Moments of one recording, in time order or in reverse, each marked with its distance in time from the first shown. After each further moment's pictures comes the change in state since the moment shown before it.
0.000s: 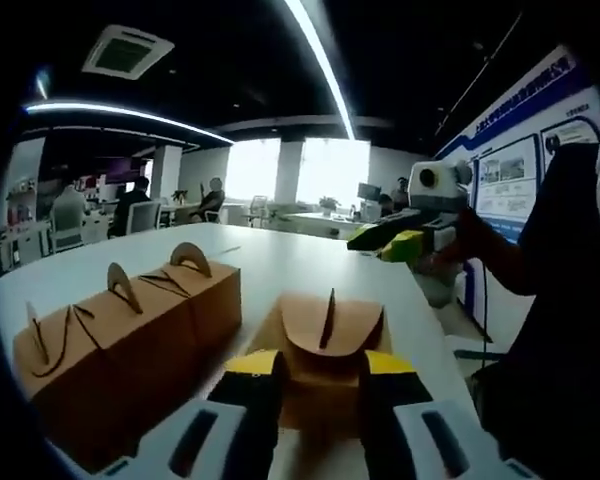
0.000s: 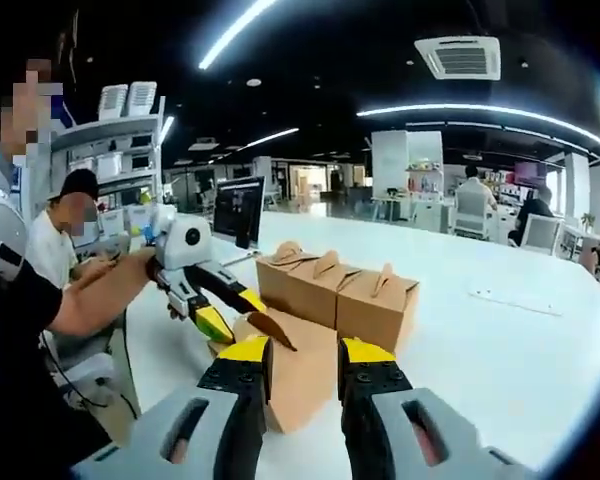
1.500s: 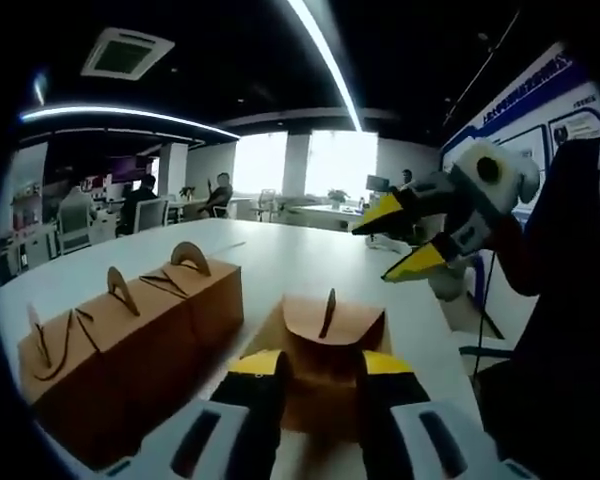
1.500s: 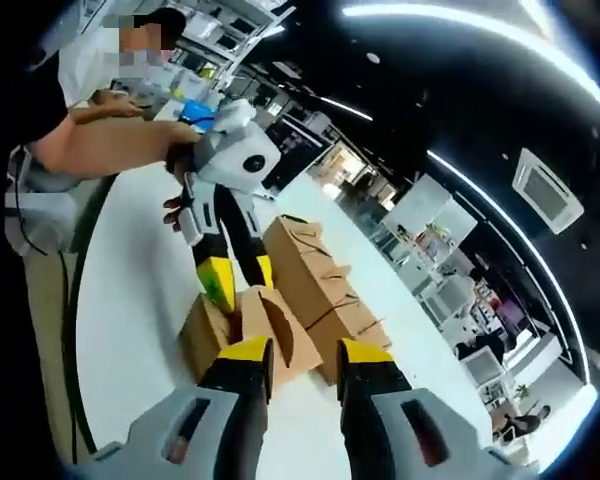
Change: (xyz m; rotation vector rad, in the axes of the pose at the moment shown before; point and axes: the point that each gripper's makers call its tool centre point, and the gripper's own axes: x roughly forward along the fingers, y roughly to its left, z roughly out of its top) left arm 0.008 0.003 0.001 0.013 0.042 0.052; right arm 0.020 0.021 0.007 -0.705 0.189 -0.094
